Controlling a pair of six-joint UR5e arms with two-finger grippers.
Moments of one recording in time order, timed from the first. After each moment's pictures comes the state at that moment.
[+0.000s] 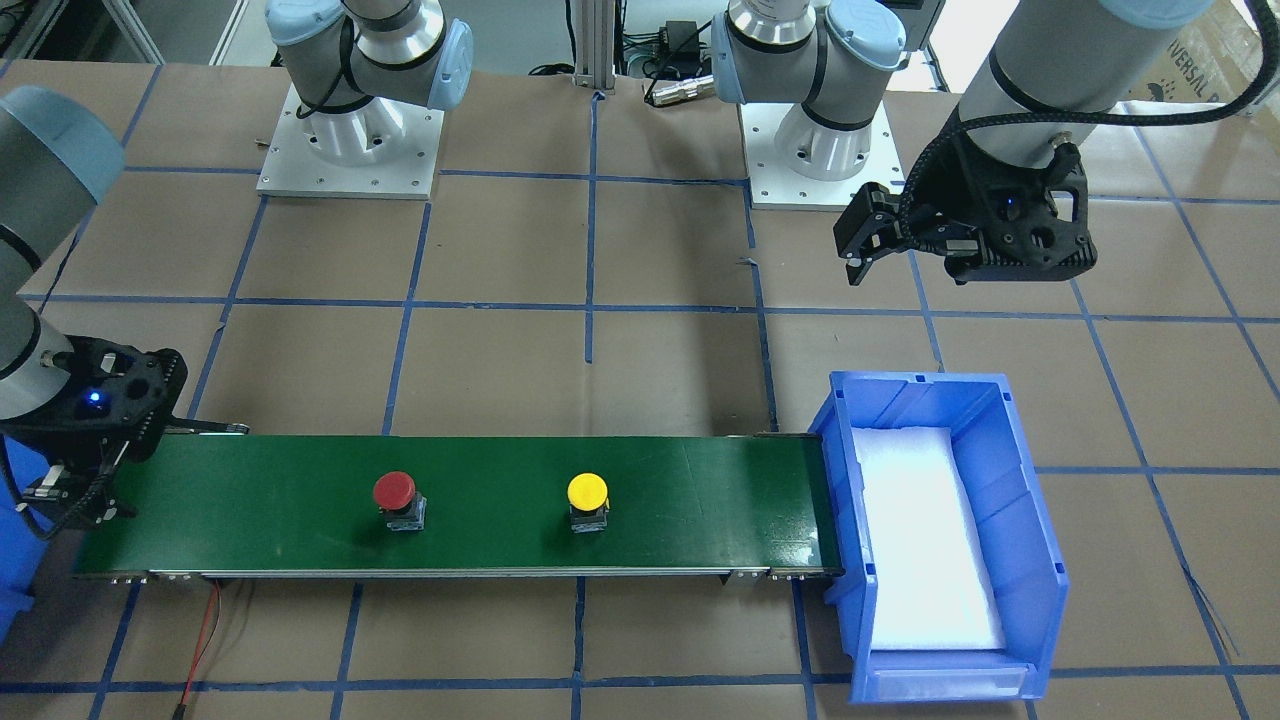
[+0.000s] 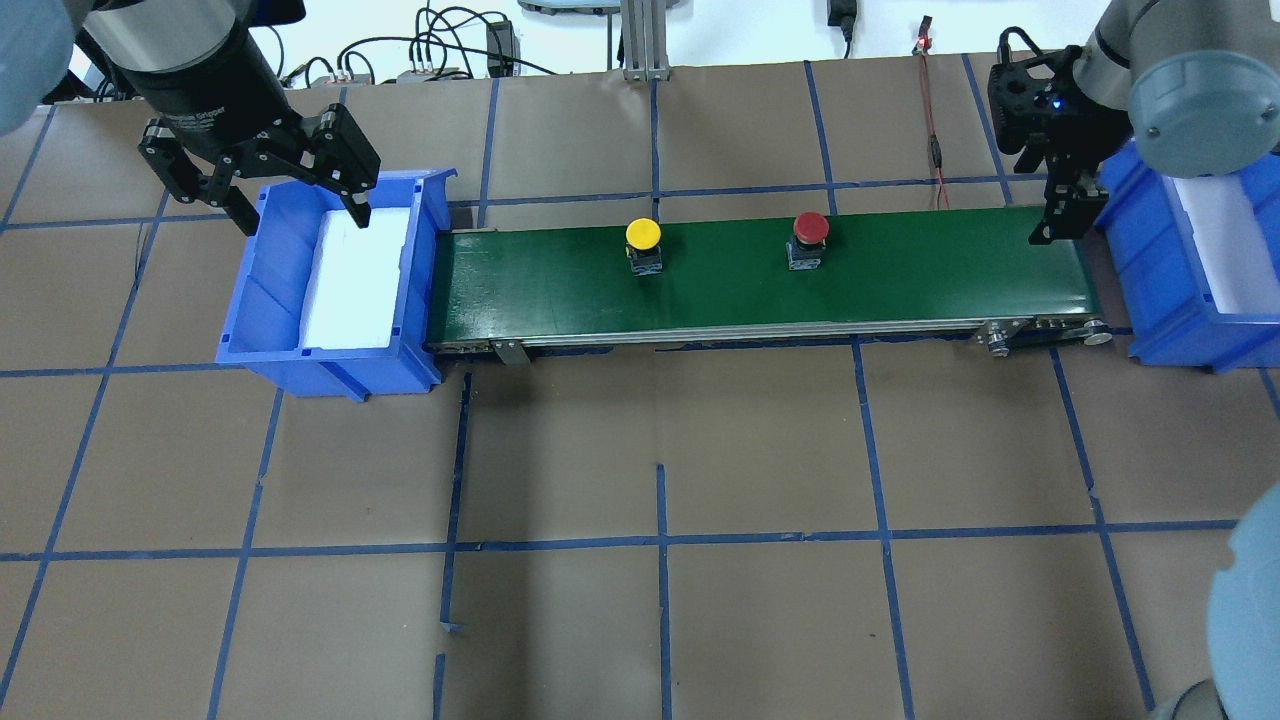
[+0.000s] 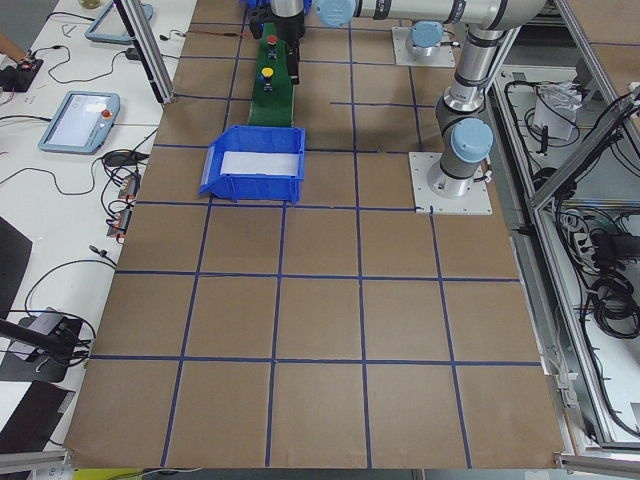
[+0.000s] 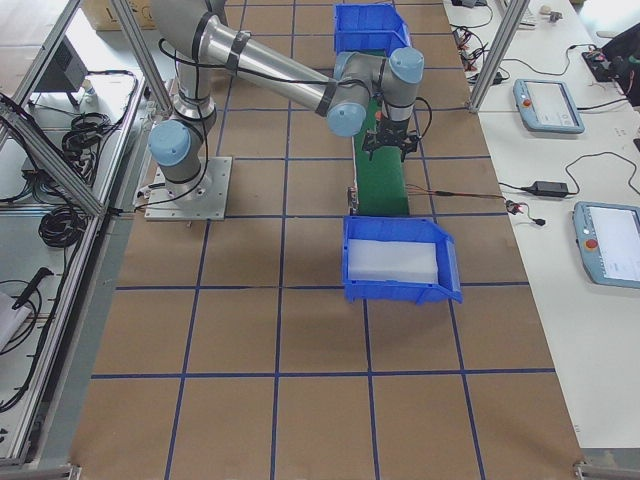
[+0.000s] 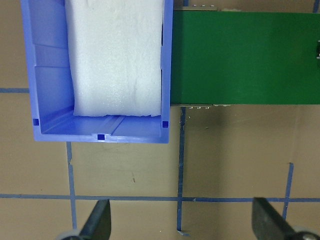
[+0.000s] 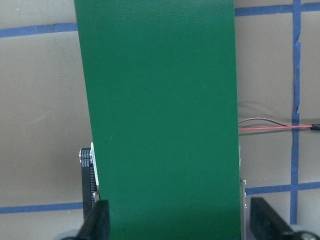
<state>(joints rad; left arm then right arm) -1.52 -1.66 -1.44 -1.70 1.58 0.02 1.32 -1.25 1.59 -1.94 -1.59 -1.75</state>
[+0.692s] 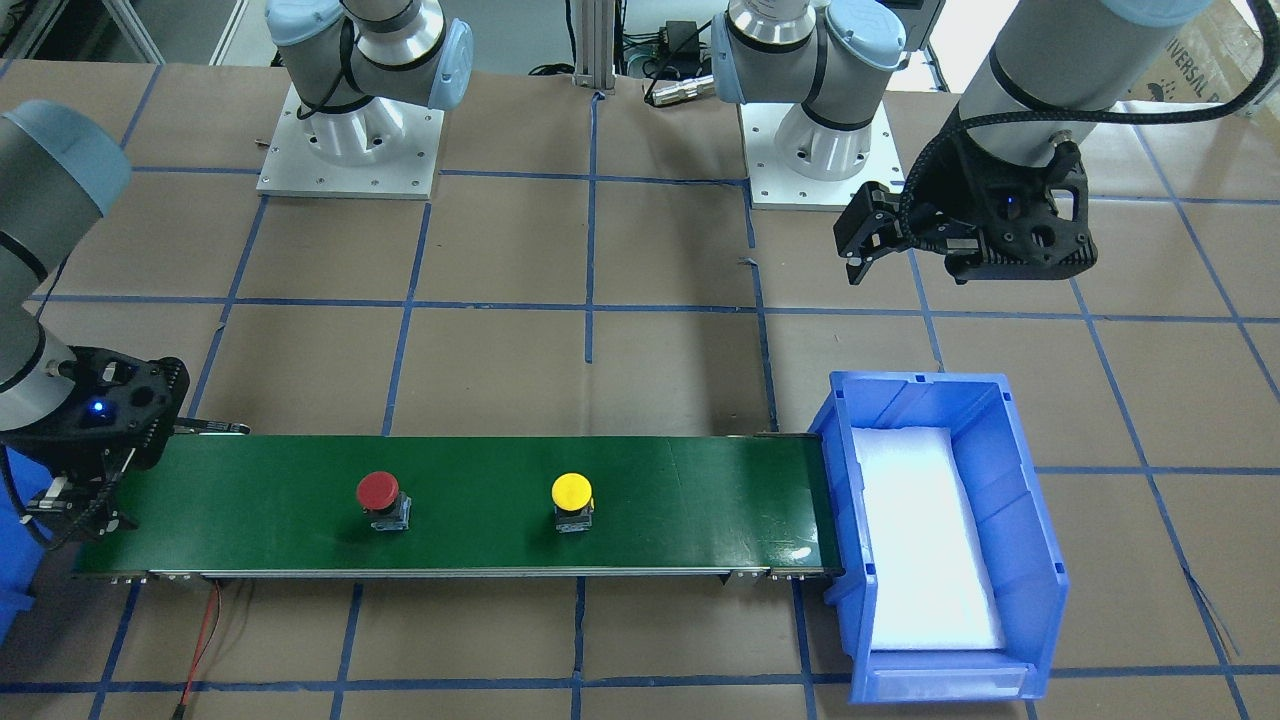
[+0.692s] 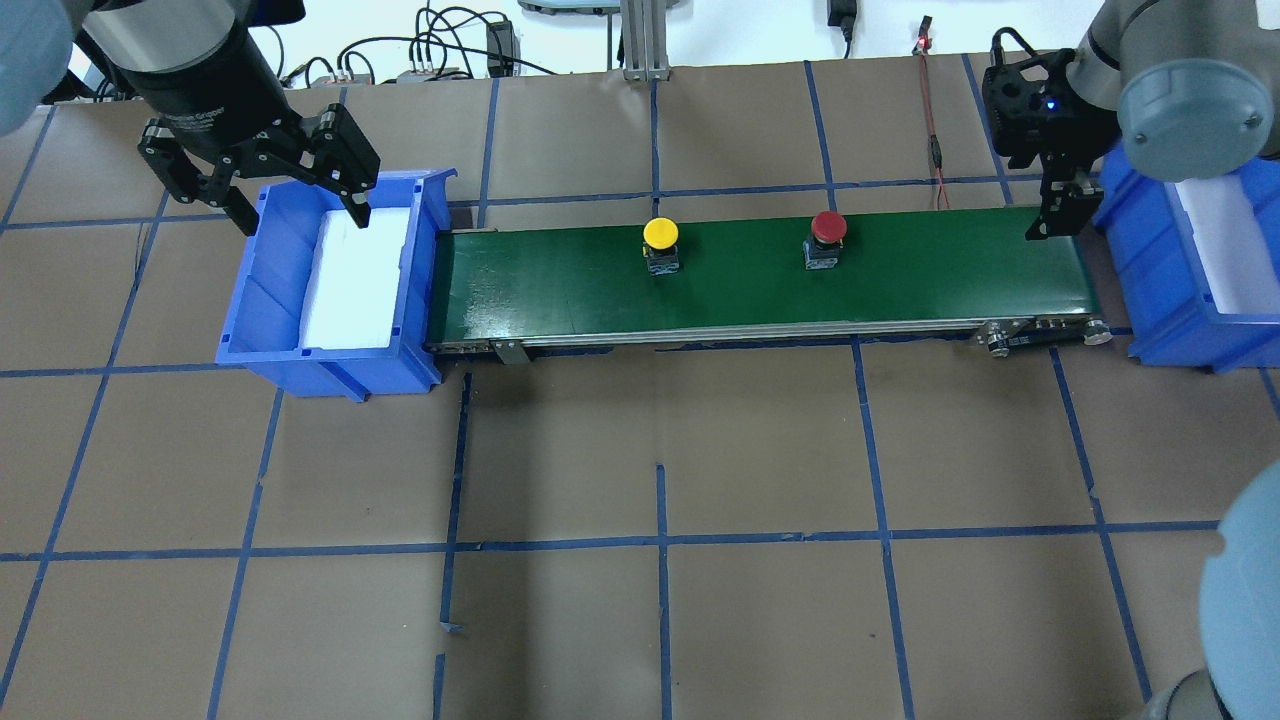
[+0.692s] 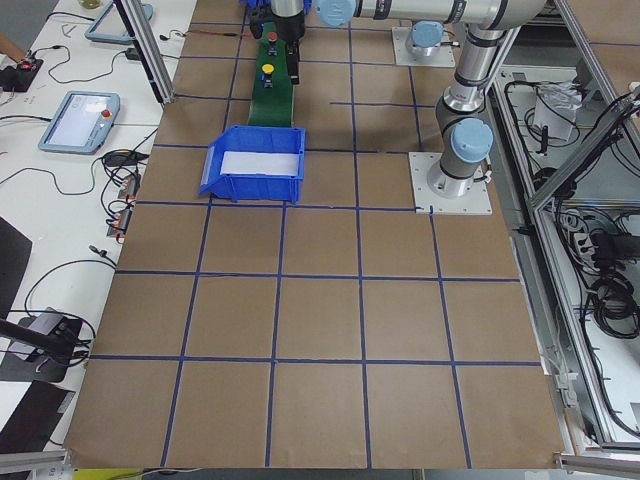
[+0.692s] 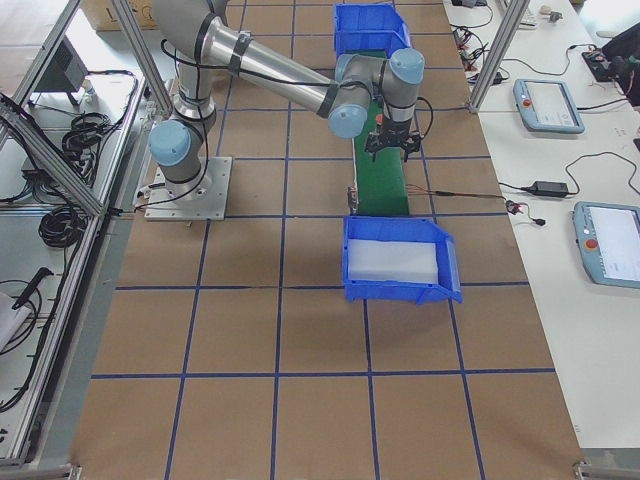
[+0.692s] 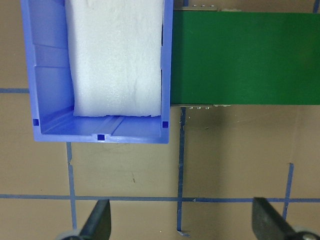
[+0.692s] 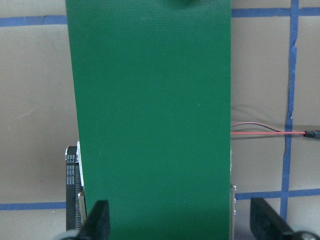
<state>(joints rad) -1.52 -1.65 -1.44 -1.70 1.58 0.02 1.32 -1.23 1.59 -1.98 -1.59 -1.80</state>
